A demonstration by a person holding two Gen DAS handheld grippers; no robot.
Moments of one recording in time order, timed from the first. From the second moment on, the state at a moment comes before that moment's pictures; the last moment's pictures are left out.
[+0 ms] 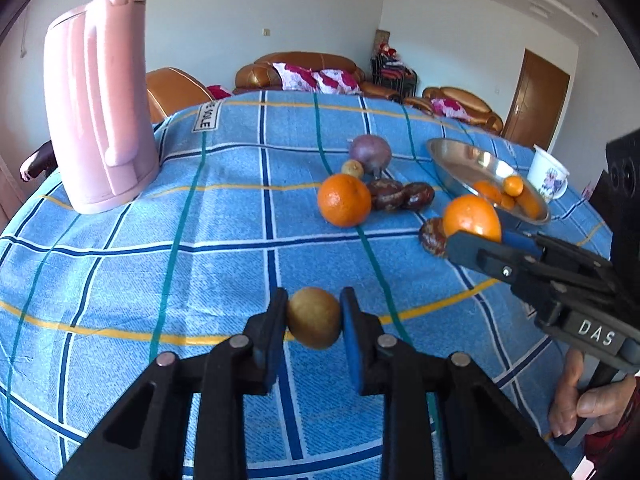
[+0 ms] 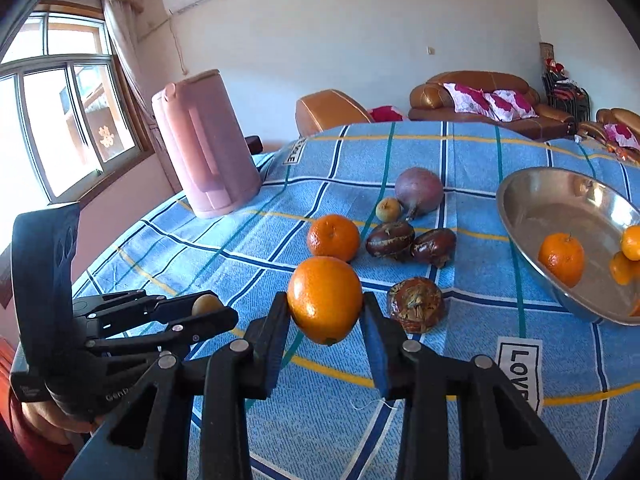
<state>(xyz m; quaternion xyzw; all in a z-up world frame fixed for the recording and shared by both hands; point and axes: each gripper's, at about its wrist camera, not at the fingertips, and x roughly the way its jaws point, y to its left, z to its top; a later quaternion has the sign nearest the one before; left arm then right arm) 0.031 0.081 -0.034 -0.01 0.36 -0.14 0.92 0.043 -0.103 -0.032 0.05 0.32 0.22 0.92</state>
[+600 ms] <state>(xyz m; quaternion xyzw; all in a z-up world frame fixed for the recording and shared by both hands) 0.034 0.015 -0.012 0.00 0.28 -0.15 0.95 0.033 -0.167 -0.016 0.04 0.25 0.11 0.96</state>
